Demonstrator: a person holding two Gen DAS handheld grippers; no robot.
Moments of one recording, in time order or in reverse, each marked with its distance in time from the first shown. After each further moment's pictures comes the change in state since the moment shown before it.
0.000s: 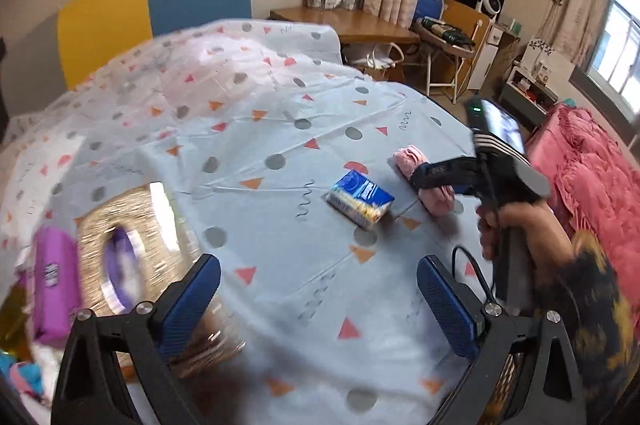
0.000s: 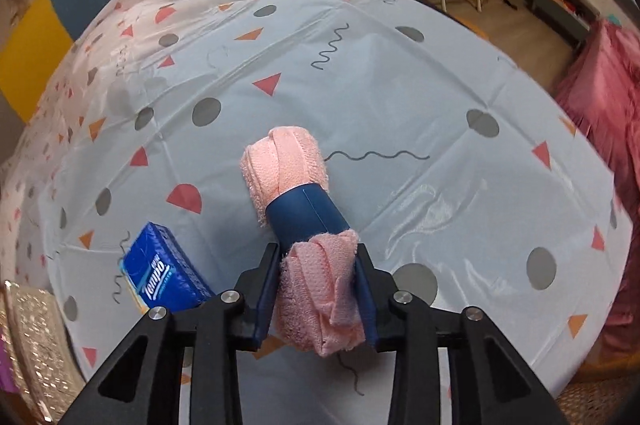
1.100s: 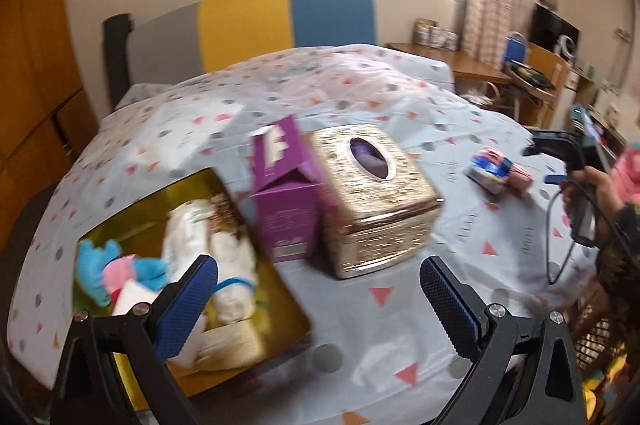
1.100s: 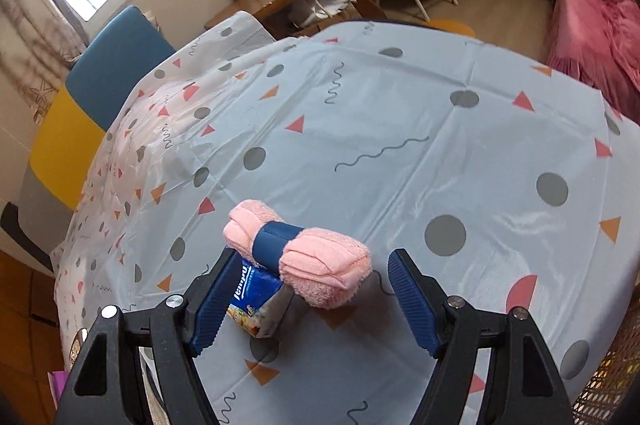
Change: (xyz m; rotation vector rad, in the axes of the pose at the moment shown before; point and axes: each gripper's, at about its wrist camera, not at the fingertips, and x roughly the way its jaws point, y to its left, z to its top) left arm -0.131 0.124 -0.146 -0.122 -0.168 0.308; right arm -0.041 0.007 -0.042 0.195 -0.184 0.162
